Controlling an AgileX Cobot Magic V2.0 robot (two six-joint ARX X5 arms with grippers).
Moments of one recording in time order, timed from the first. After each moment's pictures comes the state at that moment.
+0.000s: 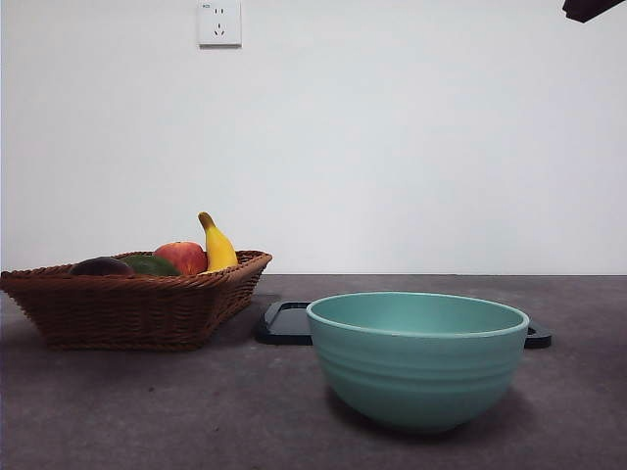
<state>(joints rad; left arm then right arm) -0.19 0.95 1.06 -1.06 0.86 0.20 0.57 0.89 1.03 -1.03 -0.34 0.03</state>
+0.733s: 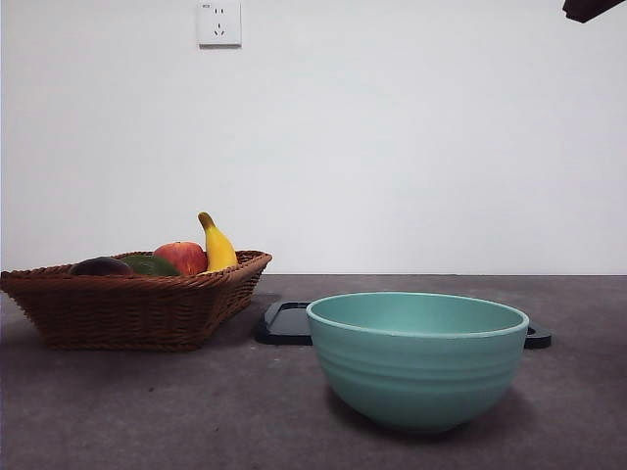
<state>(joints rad) -0.19 0.95 1.06 -1.06 0.86 0.20 0.57 0.89 1.03 -1.03 -0.34 0.03</state>
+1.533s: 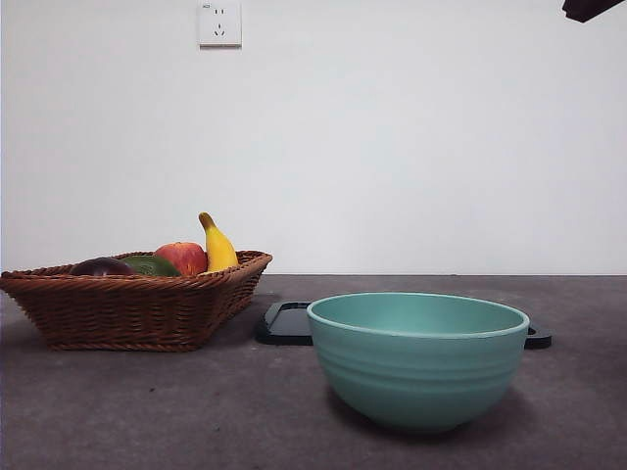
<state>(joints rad) 0.05 0.34 0.56 -0.19 0.23 0.22 0.57 0.89 1.03 -1.03 -0.34 0.03</state>
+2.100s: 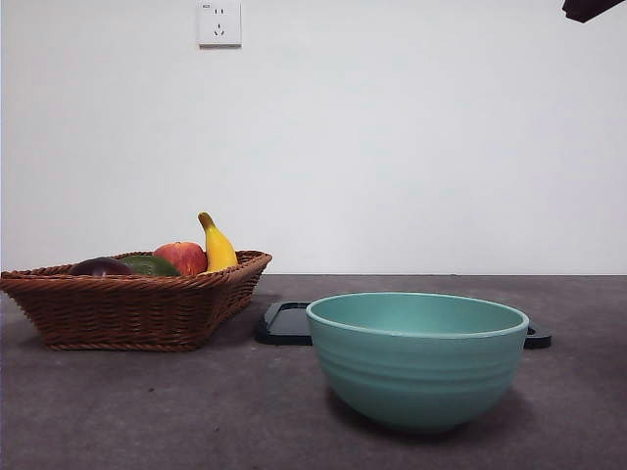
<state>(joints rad) 0.10 0.03 0.14 -0.21 0.12 0.16 0.57 0.89 1.03 -1.03 -0.34 0.03</state>
